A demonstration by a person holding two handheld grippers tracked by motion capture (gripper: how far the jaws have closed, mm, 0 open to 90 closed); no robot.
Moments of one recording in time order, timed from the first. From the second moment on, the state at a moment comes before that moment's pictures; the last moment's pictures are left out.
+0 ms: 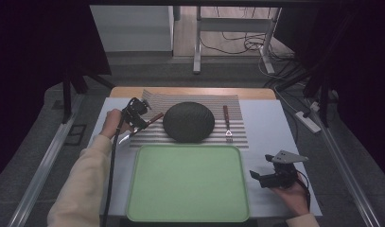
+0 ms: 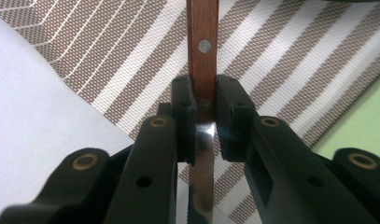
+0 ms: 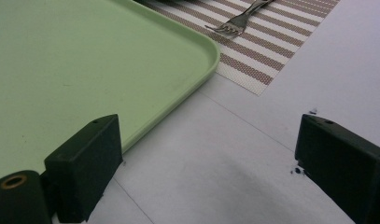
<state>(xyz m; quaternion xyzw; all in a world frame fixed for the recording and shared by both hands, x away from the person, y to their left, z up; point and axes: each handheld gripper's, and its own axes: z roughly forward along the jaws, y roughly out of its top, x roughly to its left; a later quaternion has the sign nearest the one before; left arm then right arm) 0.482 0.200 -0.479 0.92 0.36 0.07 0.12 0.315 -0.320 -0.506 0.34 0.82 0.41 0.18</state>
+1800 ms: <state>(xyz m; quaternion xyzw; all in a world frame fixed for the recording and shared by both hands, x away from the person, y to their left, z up) 0.311 0.099 -0.492 0.94 0.22 0.00 0.25 0.316 -0.319 -0.506 0.34 0.83 0.41 0.18</state>
